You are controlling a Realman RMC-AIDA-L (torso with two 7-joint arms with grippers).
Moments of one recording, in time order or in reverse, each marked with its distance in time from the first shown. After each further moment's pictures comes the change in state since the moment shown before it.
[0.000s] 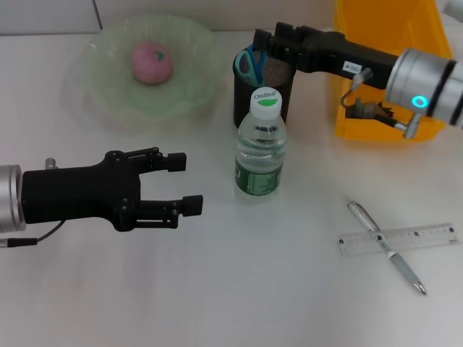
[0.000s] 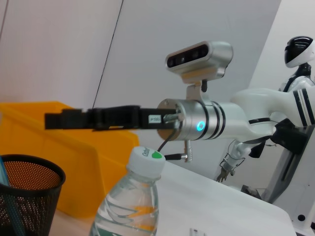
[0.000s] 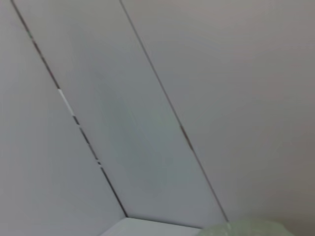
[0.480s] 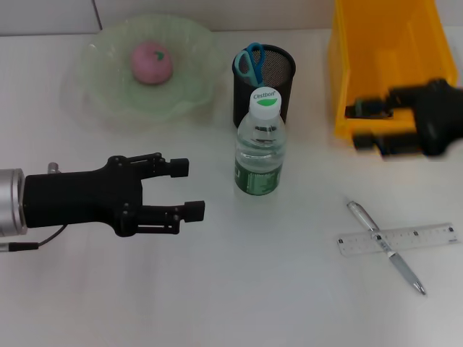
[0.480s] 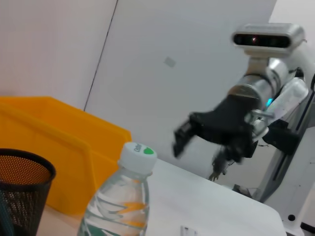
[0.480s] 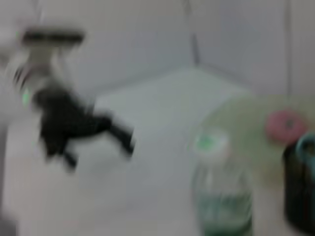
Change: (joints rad) left arm -0.002 0.002 0.001 -0.014 0.004 0.012 -0.004; right arm -0.248 -0.050 0.036 -0.793 -0.527 -0.582 0.352
